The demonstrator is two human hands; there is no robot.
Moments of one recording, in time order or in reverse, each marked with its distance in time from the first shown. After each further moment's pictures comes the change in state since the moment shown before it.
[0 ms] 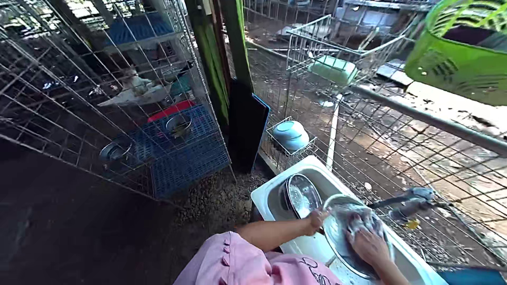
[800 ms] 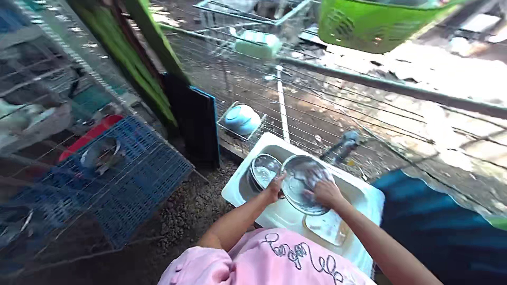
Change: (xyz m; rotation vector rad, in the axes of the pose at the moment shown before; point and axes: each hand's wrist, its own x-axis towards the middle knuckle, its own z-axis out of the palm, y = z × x) left_hand 0.004 0.037 -0.018 -0.097 -0.026 -0.127; right_hand 0.007 -0.010 -0.013 0.046 -0.066 0.008
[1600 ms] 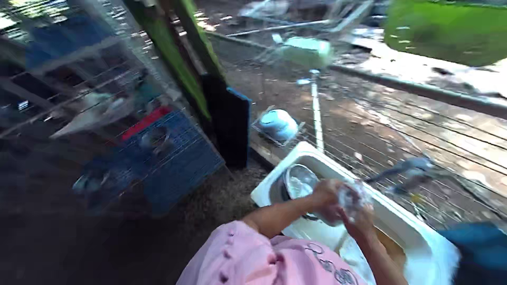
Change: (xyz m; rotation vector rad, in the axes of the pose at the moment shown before) left_hand 0.008 0.035 0.013 0.831 -0.105 0.580; right_hand -0.022 -0.086 -0.022 0.592 0.787 -0.089
